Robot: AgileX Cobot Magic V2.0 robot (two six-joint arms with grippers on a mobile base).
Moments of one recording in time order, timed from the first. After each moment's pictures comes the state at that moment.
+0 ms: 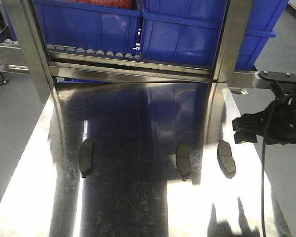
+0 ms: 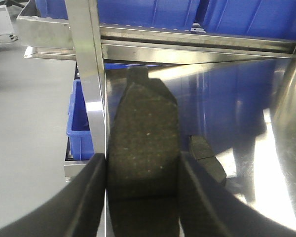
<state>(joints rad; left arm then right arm) -0.09 0.41 -0.44 -0.05 0.46 -0.01 0.07 1.49 -1.08 0.19 0.87 -0.09</state>
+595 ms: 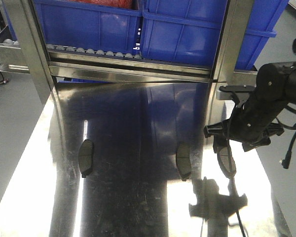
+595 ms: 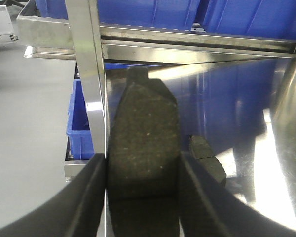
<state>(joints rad) -0.09 0.41 -0.44 -0.05 0.46 -0.01 0.19 1.79 -1.25 0.06 0.95 0.06</state>
